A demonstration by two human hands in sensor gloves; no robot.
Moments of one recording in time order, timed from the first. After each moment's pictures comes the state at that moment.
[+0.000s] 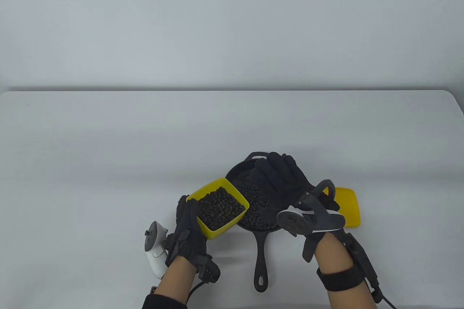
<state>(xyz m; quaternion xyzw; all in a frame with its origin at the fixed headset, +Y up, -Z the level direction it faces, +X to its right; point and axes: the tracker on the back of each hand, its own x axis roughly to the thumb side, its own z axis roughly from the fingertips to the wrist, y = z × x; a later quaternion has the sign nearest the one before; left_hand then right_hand) -0.150 -0.794 -0.247 -0.13 0.03 0.86 0.48 0.130 -0.637 -0.285 -0.38 0.12 -0.91 0.11</state>
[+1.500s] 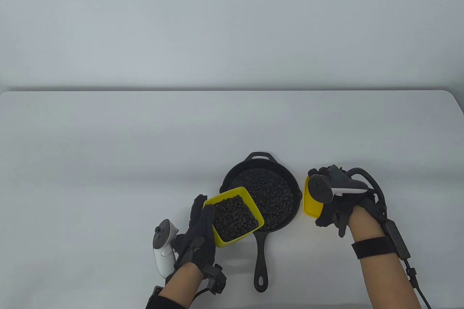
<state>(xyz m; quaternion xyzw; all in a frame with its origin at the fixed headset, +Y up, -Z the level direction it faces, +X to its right) -0.124 -0.786 -0.243 -0.18 -0.02 0.82 0.55 0.211 -0.688 -0.344 -0.28 -0.17 -0.94 0.11</state>
